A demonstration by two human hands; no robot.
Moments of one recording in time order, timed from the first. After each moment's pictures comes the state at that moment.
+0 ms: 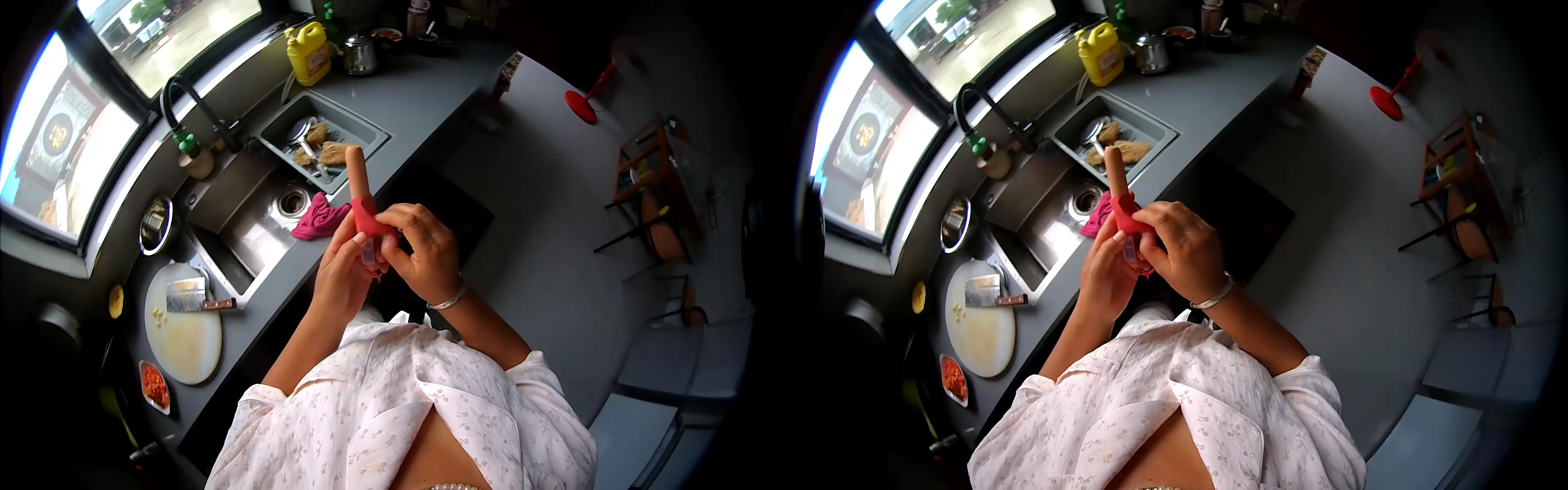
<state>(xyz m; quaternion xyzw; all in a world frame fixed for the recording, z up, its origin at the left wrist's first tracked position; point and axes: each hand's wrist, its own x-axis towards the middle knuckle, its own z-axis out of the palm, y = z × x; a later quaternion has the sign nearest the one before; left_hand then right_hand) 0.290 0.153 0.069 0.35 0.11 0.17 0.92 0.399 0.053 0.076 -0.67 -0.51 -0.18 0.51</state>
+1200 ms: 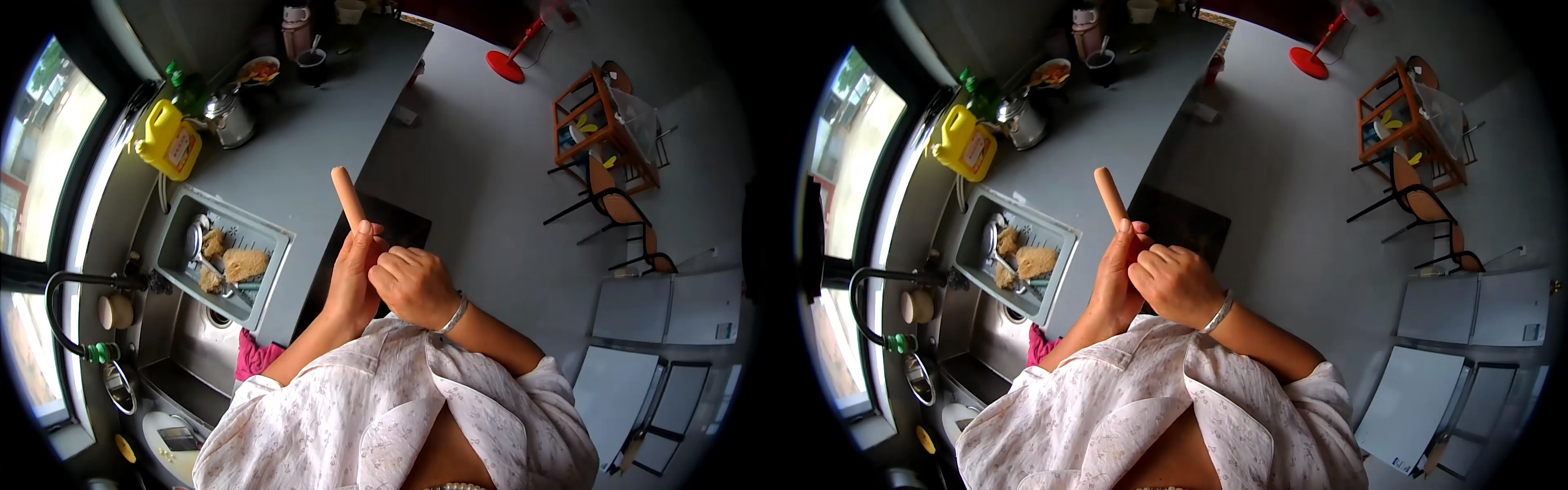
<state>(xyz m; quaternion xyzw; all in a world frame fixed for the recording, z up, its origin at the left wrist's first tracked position) 0.624 0.175 0.046 0.26 0.23 -0.02 0.94 0.665 0.059 0.072 -0.79 -0.54 -0.18 0.23</state>
